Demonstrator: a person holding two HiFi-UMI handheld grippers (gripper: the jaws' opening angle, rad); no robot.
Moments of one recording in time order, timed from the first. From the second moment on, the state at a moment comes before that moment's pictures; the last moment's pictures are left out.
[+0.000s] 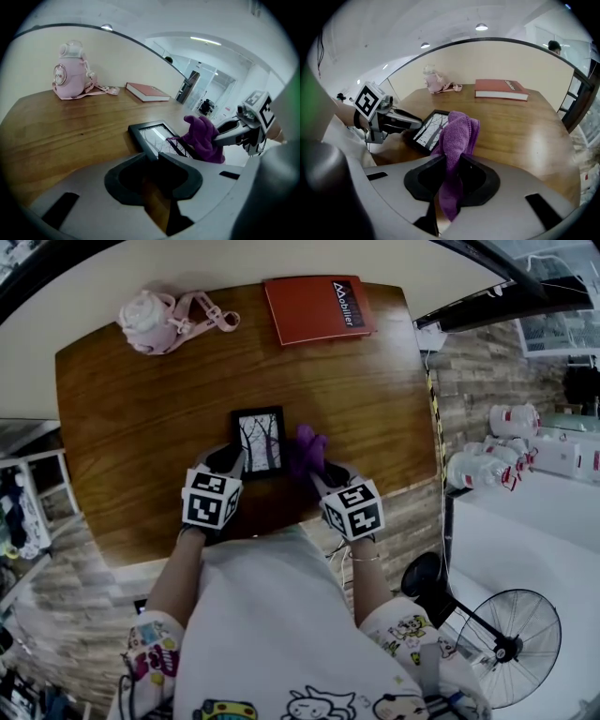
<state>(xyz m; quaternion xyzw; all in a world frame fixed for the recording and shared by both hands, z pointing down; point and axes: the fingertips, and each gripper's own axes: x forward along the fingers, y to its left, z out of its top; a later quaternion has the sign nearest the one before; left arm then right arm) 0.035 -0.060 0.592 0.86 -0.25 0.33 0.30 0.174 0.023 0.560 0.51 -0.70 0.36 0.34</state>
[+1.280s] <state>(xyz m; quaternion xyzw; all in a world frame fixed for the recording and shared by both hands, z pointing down) -0.058 -0.120 0.378 0.88 -0.42 0.12 0.19 0.111 -0.101 0.358 0.48 -0.85 0.13 0.15</state>
